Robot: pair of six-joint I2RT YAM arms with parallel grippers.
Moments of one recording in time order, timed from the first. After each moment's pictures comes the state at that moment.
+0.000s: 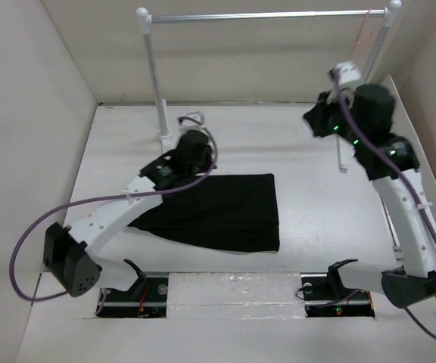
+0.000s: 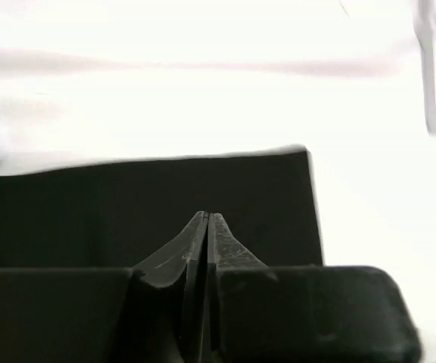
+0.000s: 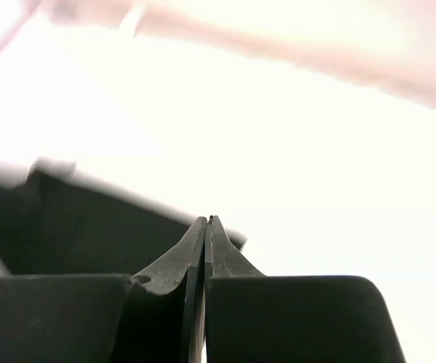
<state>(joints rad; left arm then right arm) -0.67 1.29 1.17 -0.44 -0.34 -0.62 0.37 1.21 1.55 -0.67 -0.12 0.08</state>
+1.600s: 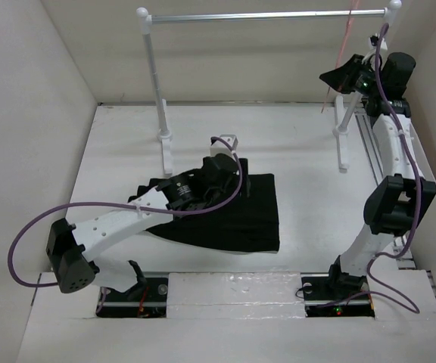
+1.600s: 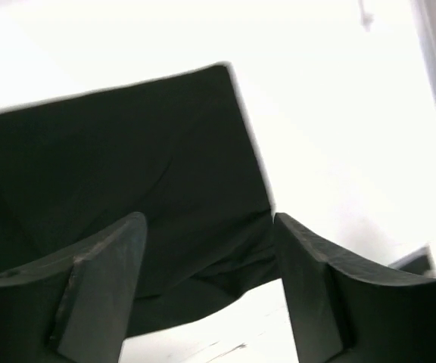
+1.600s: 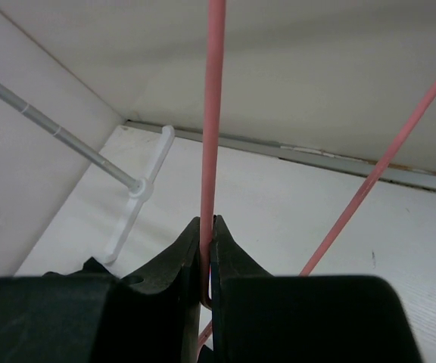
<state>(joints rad) -1.02 1.33 1.19 -0.50 -0.38 -0.67 -0.18 1.80 1.80 -0.09 -0.80 0.41</state>
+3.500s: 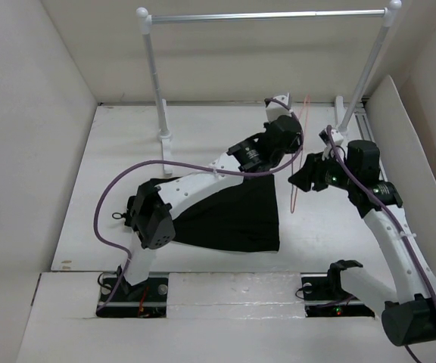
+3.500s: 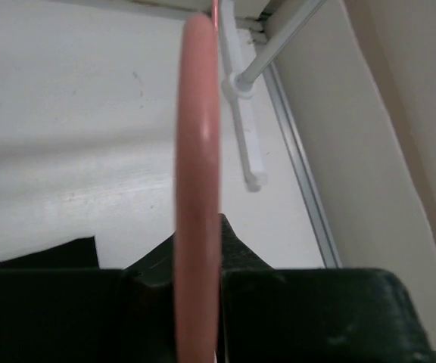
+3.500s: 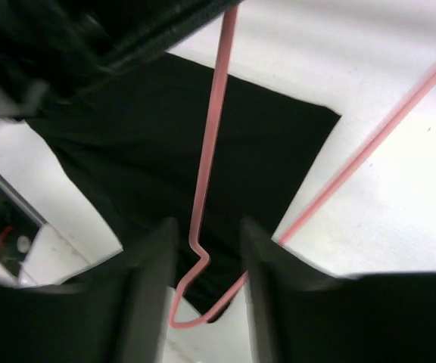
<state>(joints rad) -1.03 2.03 2.05 -0.34 -0.48 -0.71 0.12 0.98 0.96 -0.53 -0.58 0.15</state>
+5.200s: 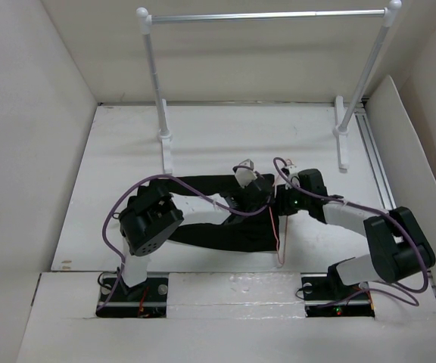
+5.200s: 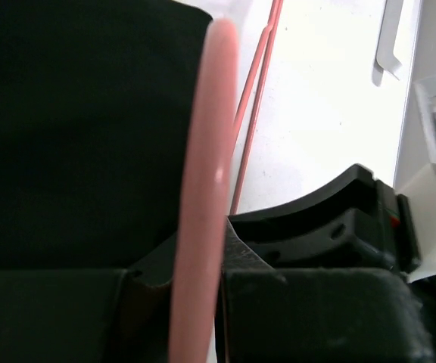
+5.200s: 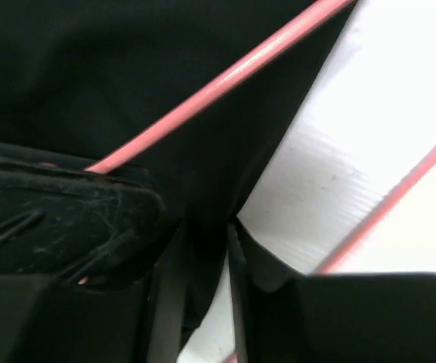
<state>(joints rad) -1.07 1.89 1.13 0.09 -0.39 -1.23 0.32 1.40 0.54 0.05 -0.39 0.19</state>
